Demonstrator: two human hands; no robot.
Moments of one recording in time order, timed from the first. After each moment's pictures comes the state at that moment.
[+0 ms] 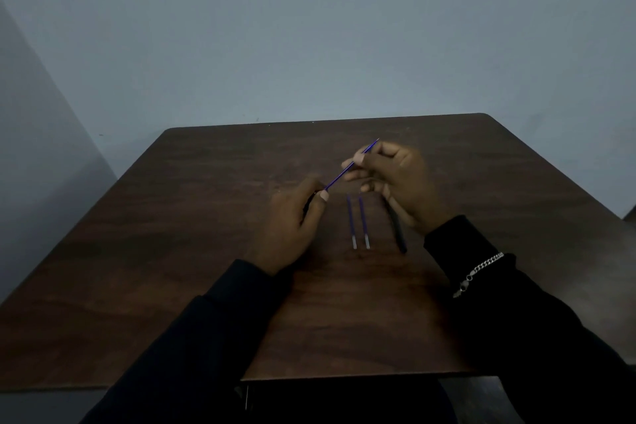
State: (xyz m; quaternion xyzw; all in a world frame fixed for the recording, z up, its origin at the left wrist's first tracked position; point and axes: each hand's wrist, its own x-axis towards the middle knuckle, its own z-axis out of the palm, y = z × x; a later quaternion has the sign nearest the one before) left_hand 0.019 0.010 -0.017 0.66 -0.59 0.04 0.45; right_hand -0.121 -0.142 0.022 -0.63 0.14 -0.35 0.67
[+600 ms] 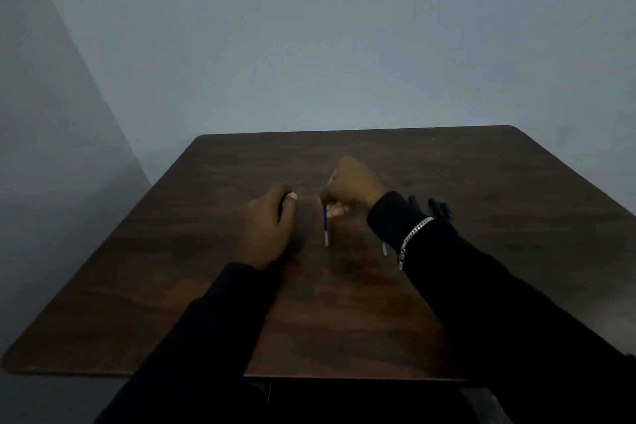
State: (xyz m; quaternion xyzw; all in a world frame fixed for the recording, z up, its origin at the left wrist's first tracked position) left_hand 0.084 0.046 -0.034 0.73 -0.47 0.11 0.47; right_hand -0.016 -0.106 0.036 -0.82 0.34 -0.11 0.45
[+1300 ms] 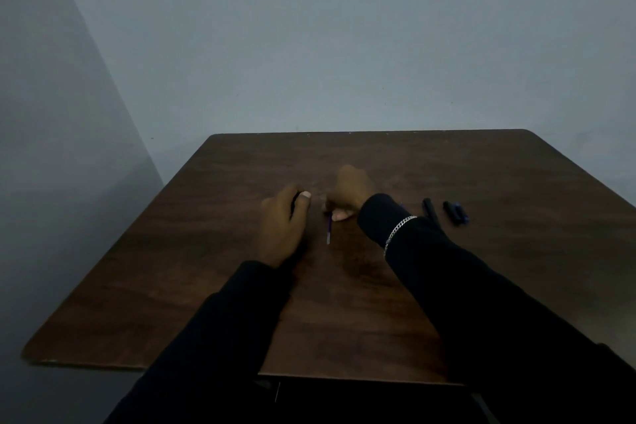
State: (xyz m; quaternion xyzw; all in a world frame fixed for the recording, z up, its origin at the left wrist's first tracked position) left_hand 0.089 0.046 -0.034 0.74 -0.46 0.08 0.49; right_hand 0.021 -0.106 0.016 -0.83 0.40 -0.07 0.39
